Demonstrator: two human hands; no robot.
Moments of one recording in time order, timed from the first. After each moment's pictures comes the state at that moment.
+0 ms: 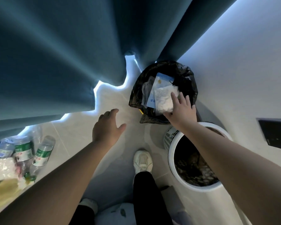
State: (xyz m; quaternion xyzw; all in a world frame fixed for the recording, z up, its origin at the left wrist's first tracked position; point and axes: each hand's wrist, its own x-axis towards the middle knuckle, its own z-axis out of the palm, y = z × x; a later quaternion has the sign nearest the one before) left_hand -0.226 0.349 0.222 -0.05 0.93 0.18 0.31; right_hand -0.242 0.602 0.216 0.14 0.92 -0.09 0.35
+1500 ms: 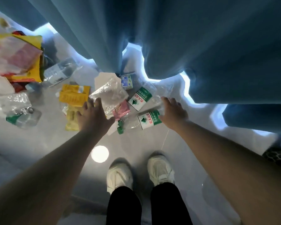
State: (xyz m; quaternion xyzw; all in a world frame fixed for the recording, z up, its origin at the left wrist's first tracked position) left_hand 0.036 -0.221 0.045 -0.44 0.85 0.15 0.25; right_hand -0.146 -0.041 0.028 -0.27 0.89 0.04 0.37
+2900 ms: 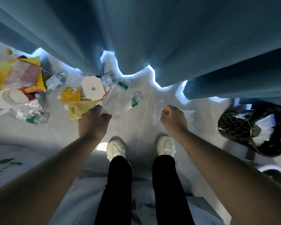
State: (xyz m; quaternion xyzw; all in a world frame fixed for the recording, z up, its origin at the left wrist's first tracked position) left_hand 0.031 -0.144 0.256 -0.41 0.84 0.32 0.13; right_hand -0.107 0.072 0.230 -0.10 0.93 -0.13 0.34
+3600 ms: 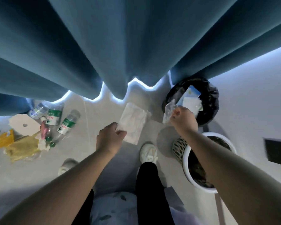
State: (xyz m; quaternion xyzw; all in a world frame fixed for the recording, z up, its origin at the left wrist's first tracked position) left_hand -0.114 0.214 0.301 -0.26 0.86 0.36 0.24; right_hand -0.208 0.451 0.292 0.13 0.94 -0.18 0.26
